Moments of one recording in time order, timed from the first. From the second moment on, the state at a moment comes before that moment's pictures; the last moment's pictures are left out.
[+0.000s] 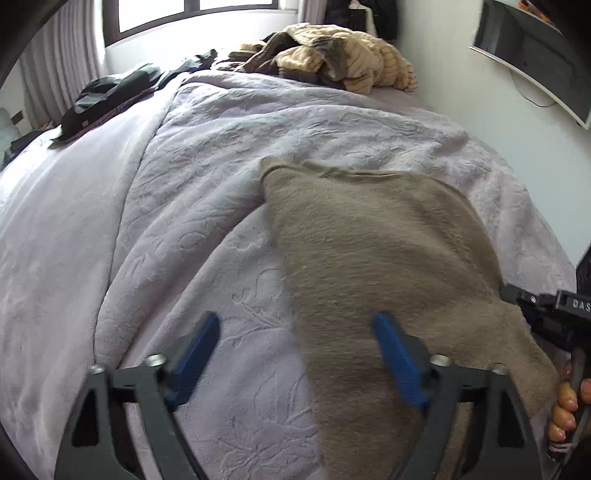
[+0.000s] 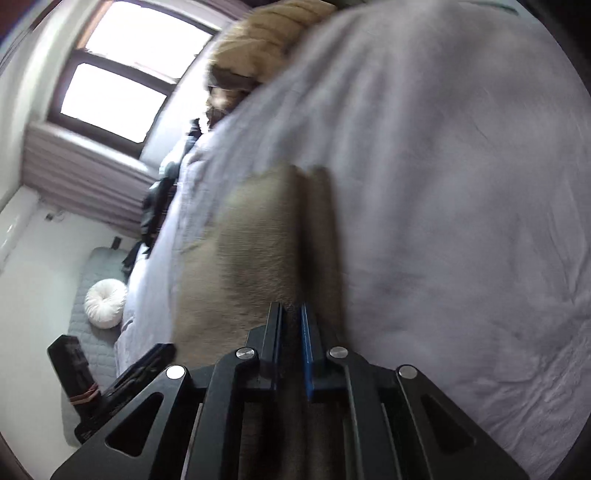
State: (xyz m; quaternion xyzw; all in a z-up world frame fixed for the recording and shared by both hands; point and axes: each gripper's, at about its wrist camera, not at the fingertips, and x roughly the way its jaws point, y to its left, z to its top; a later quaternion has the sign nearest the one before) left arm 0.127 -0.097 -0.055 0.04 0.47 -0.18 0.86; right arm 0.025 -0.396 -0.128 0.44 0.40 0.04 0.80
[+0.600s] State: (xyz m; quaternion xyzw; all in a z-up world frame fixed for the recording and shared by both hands) left arm 0.147 -0.059 -0.050 0.02 0.46 -0.10 0.88; right arm 0.084 -0.378 -0.106 0.40 0.41 0.10 0.82
